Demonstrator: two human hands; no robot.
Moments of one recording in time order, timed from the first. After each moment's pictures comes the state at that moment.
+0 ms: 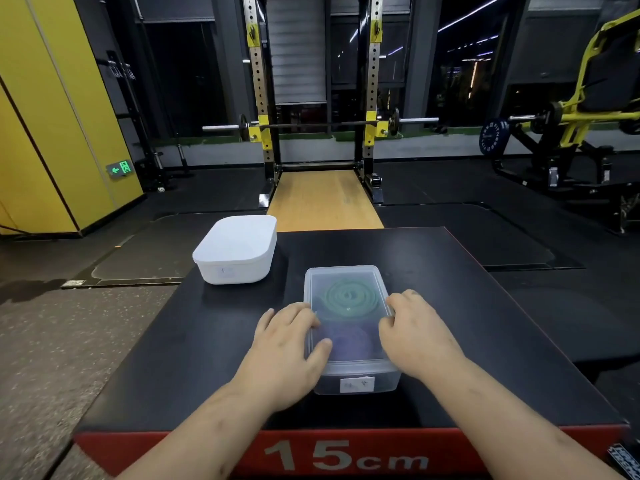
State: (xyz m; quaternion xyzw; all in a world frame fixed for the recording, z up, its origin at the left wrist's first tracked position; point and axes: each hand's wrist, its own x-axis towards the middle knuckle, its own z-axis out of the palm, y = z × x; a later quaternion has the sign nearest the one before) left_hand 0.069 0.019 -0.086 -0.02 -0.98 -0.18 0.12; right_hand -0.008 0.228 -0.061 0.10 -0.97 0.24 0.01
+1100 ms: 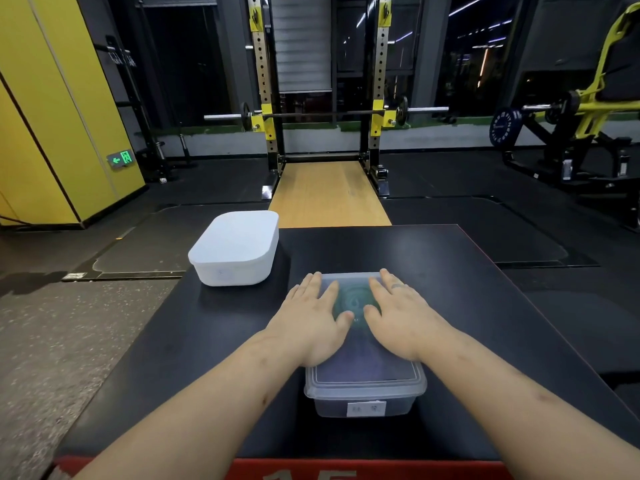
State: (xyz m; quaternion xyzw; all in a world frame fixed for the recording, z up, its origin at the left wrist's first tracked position) left_hand -0.024 0.025 -0.069 0.00 -1.00 -0.08 -0.03; right_hand -0.070 0.204 -0.063 0.22 -0.97 0.12 -0.07
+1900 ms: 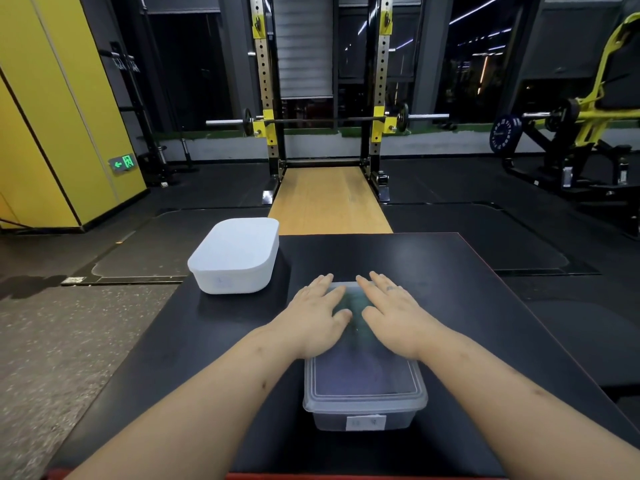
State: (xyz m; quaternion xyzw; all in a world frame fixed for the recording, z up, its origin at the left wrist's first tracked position) left_hand -0.041 0.018 -0.057 -0.05 -0.99 -0.15 -0.04; right_hand -0.087 0.200 -0.058 0.27 -0.94 0.18 -0.08
